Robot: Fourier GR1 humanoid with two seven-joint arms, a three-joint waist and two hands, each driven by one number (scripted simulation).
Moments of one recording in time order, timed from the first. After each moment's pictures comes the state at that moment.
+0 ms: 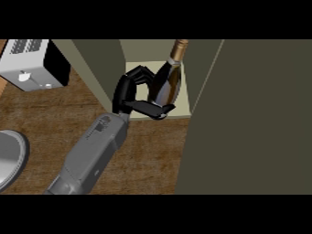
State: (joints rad) left arm -0.73 0.00 -0.24 -0.72 0.33 0.28 -0.43; right arm 0.19 -0.52 0.60 -2.51 0.02 -0.50 0.22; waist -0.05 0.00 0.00
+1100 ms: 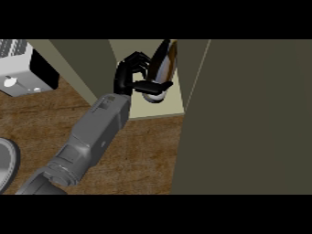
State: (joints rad) left arm -1.03 0.00 -0.17 -0.26 0.44 0.37 -0.47; right arm 0.27 -0.52 0.60 -2.50 -0.01 -0.43 0.10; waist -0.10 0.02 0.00
